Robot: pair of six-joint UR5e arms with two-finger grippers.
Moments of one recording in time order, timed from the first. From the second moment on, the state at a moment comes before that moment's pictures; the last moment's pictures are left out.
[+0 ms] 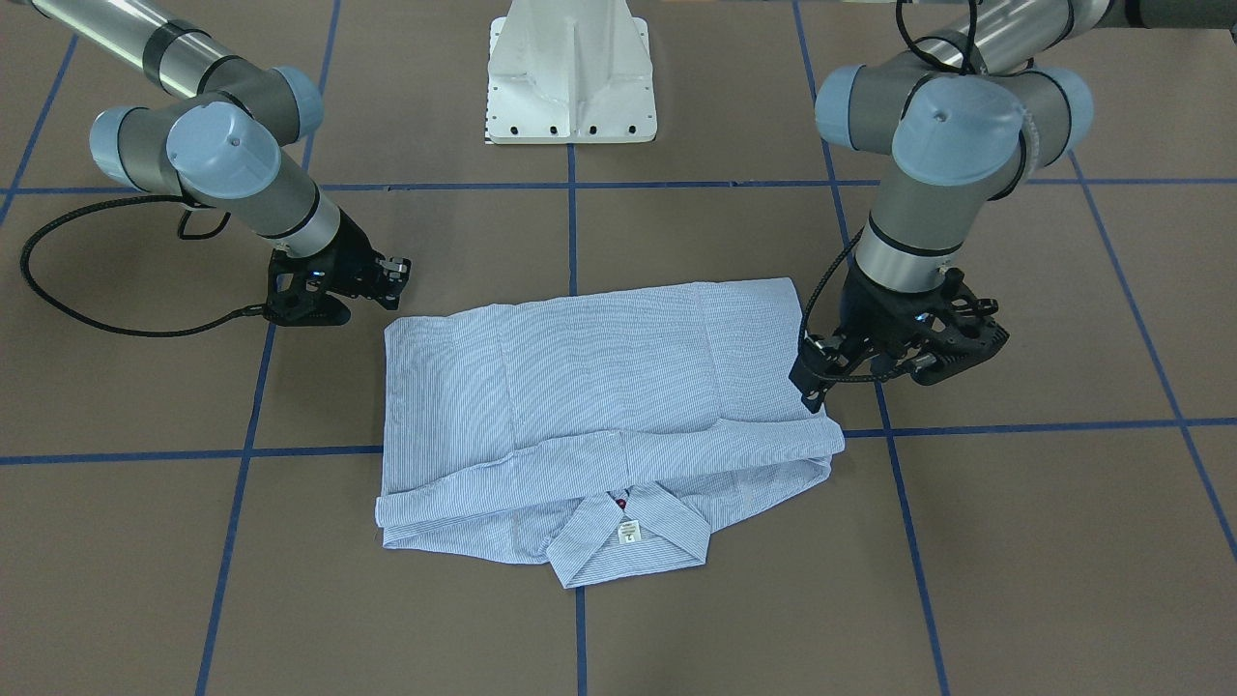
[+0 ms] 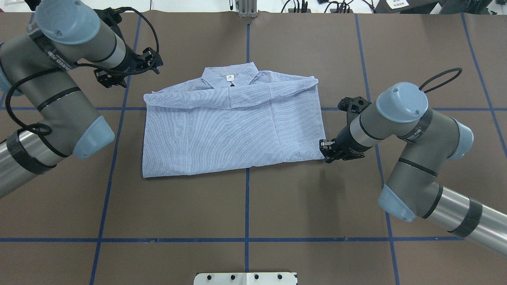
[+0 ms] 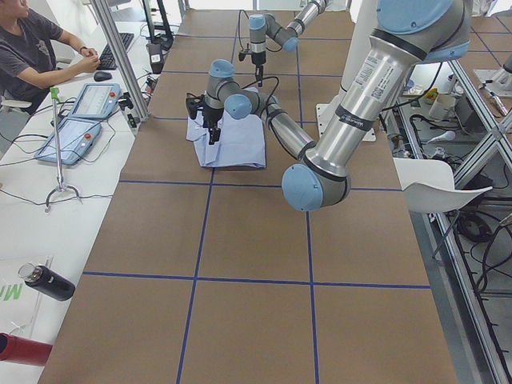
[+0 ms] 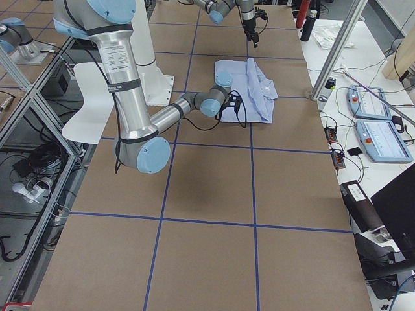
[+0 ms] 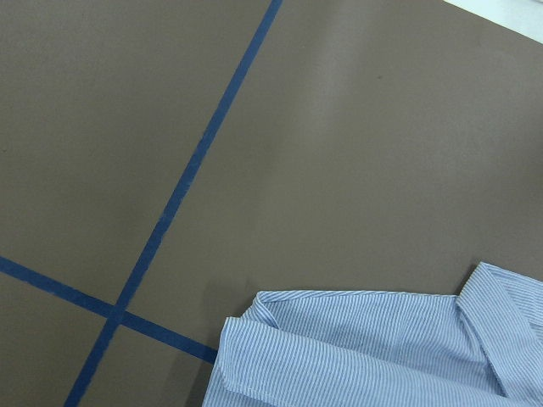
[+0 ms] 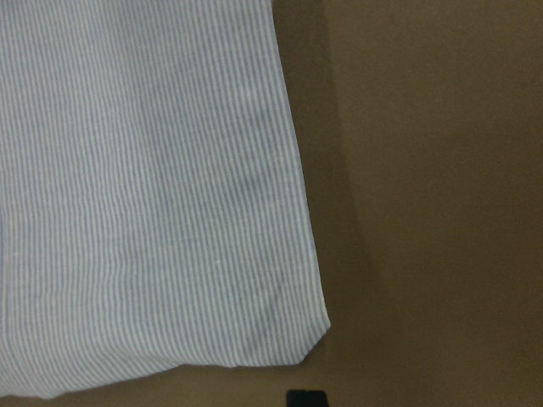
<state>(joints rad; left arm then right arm) -0.85 -2.12 -1.69 -1.70 -1.89 -1.39 0.65 -1.25 1.71 -1.18 2.13 1.28</state>
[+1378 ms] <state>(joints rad) -0.85 -2.12 -1.69 -1.70 -1.89 -1.39 0.66 -1.18 1.60 -1.18 2.10 1.27</state>
